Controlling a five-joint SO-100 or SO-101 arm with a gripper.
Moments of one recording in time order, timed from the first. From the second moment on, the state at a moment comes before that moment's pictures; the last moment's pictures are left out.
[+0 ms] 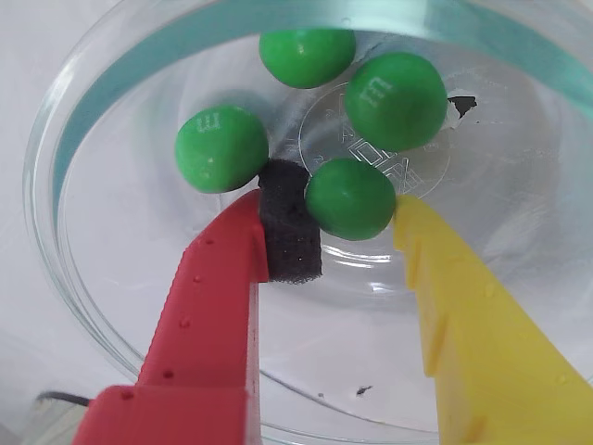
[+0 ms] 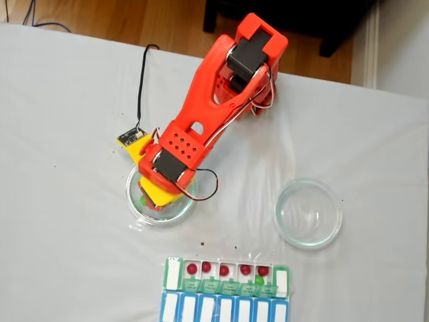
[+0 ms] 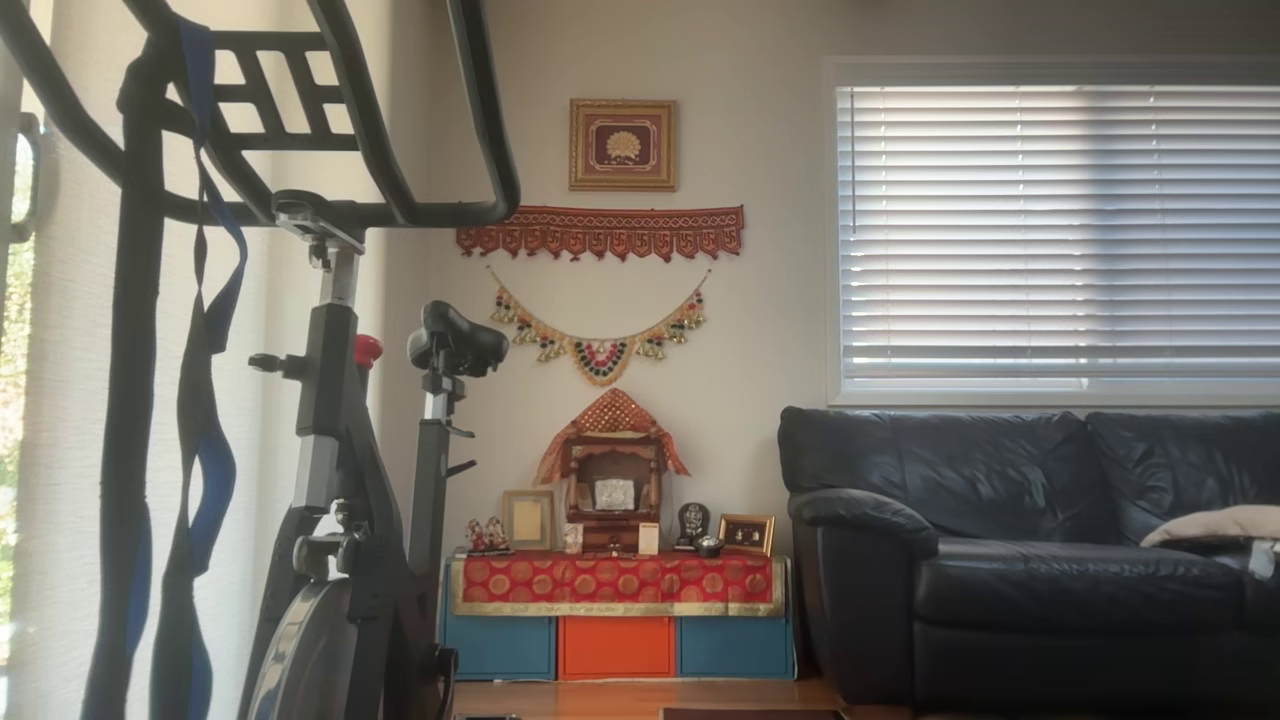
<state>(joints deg) 27.8 102.6 115.2 53.3 18.4</state>
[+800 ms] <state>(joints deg) 27.8 100.2 113.2 53.2 19.1</state>
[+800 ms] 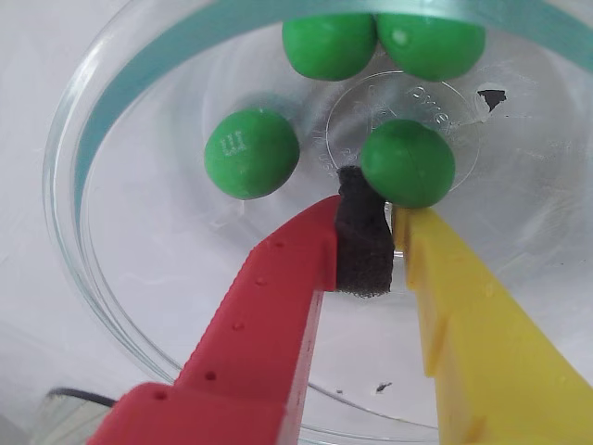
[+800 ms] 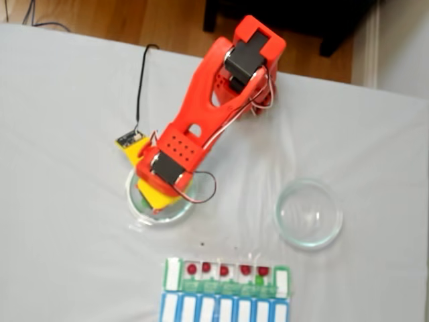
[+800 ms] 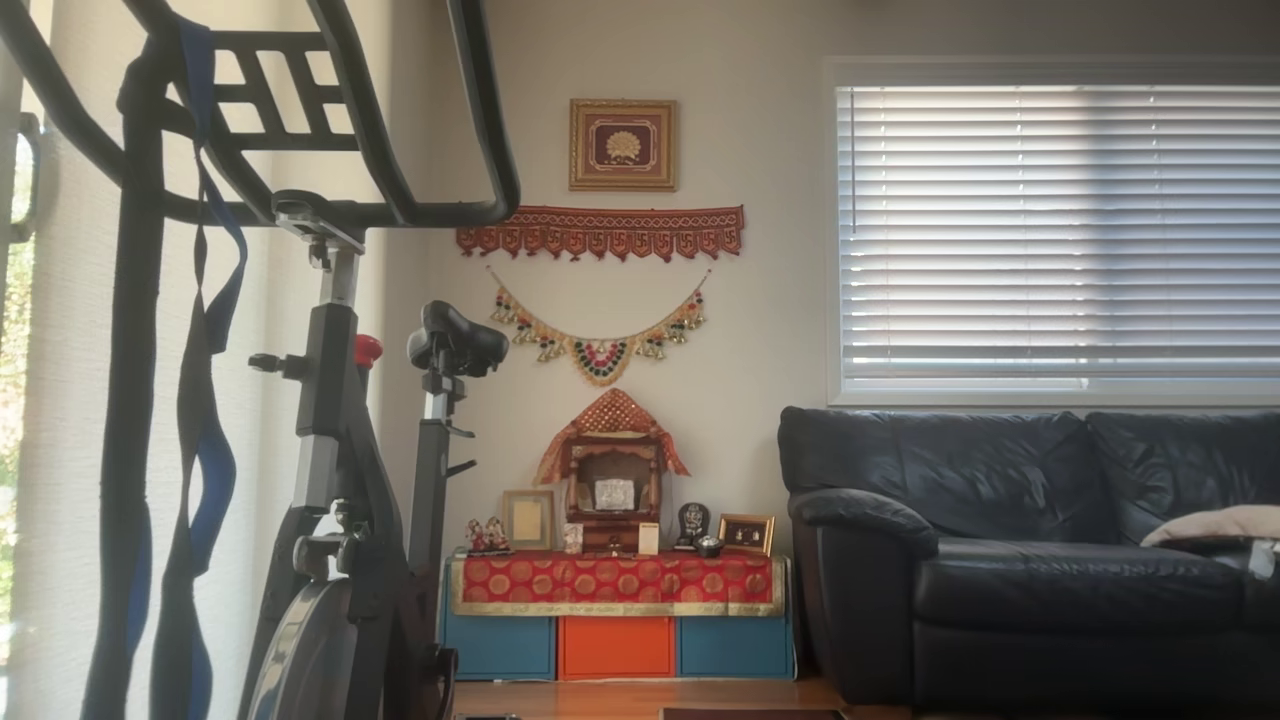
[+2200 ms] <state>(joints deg) 29.0 102.8 114.3 57.1 12.7</state>
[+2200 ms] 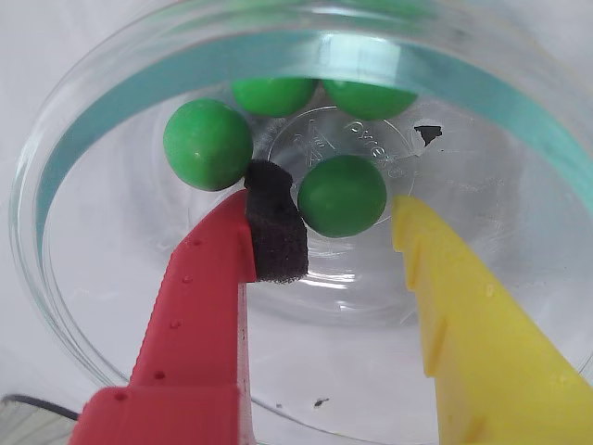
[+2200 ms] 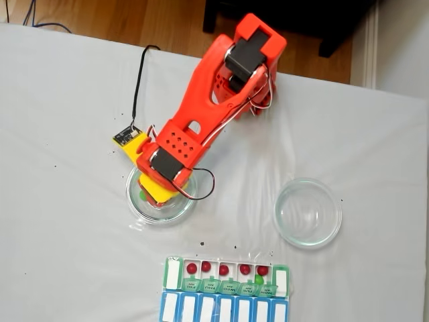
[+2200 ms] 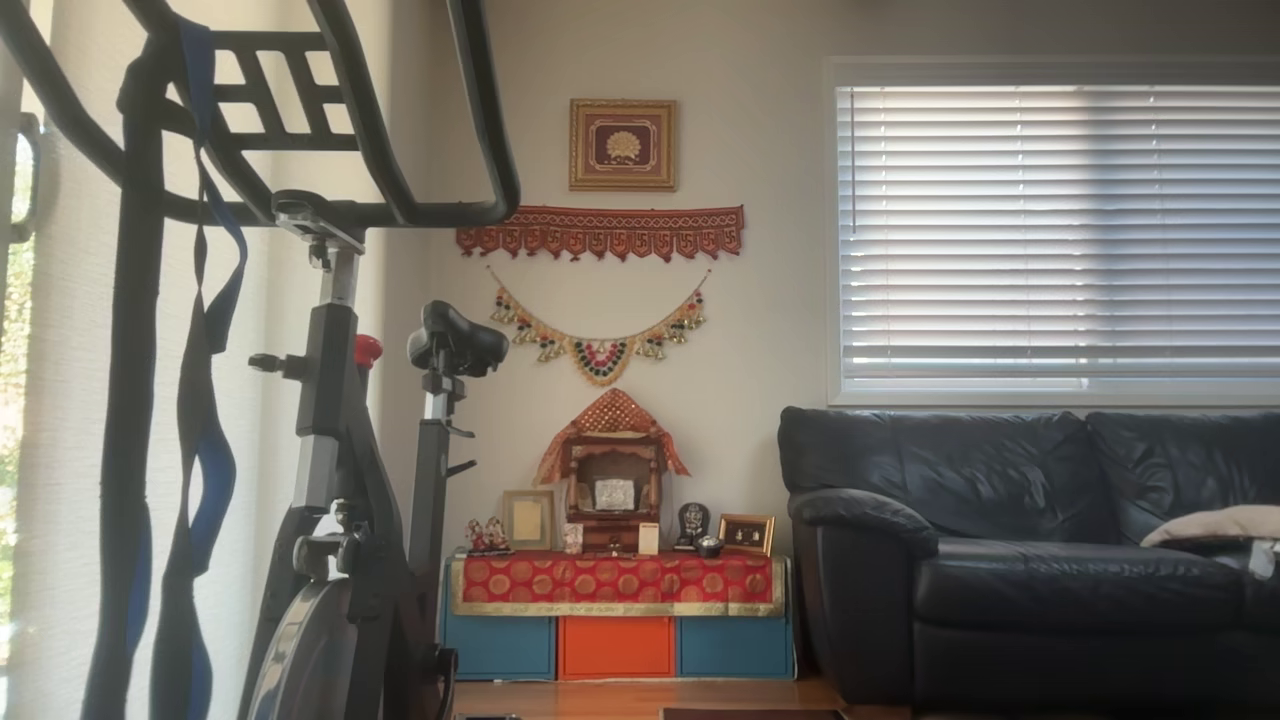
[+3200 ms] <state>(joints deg) 31.2 102.8 114.3 58.5 11.0</state>
